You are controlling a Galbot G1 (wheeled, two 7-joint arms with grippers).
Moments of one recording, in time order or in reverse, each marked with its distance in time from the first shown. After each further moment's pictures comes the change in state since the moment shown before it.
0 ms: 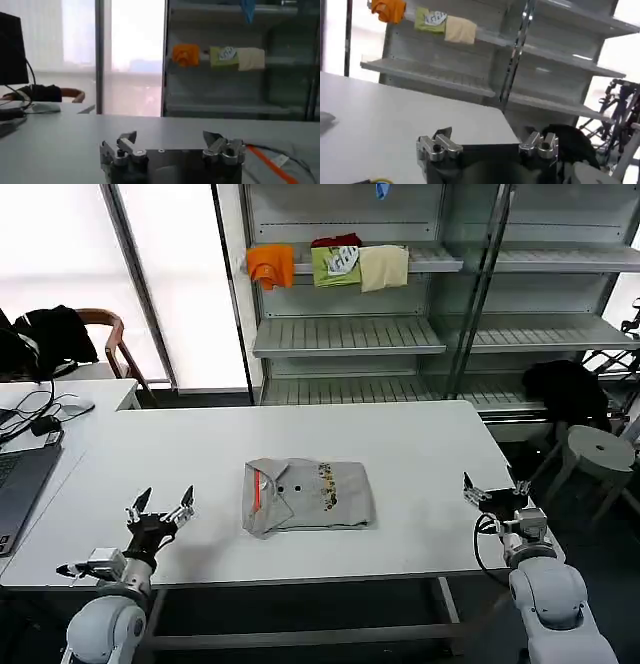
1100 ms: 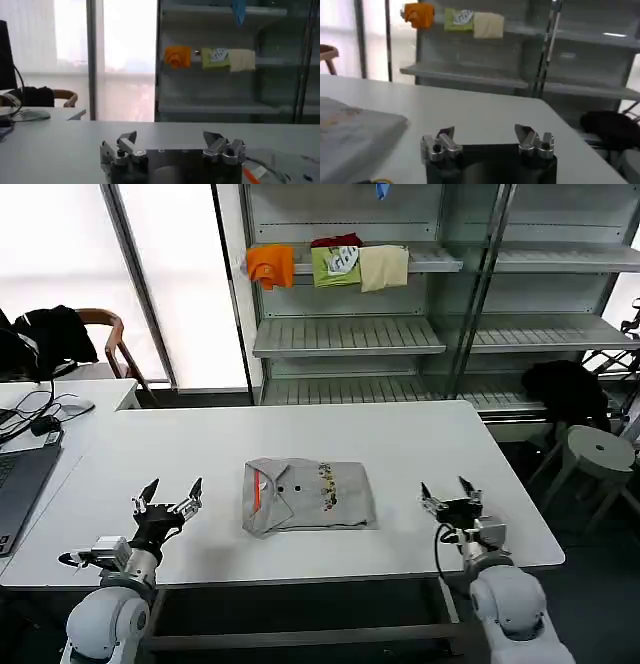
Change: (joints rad) left arm -0.020 -0.032 -0.004 -0.086 0.037 0.114 0.005; right arm -0.017 0.088 -0.088 0.045 0.004 -0.043 0.001
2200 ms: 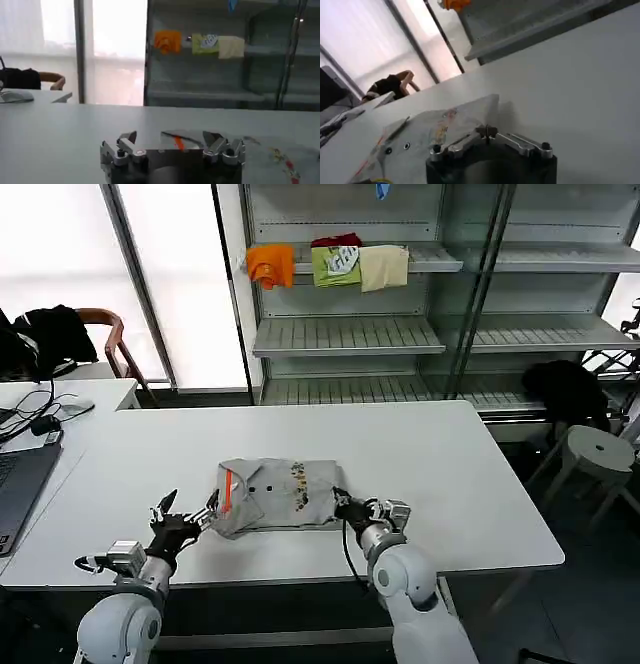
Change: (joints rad) left arm 0.034 -0.039 0.038 -0.071 0.011 0.110 0.003; right arm 0.159 0.274 -0.252 -0.121 0.382 -0.149 0.149
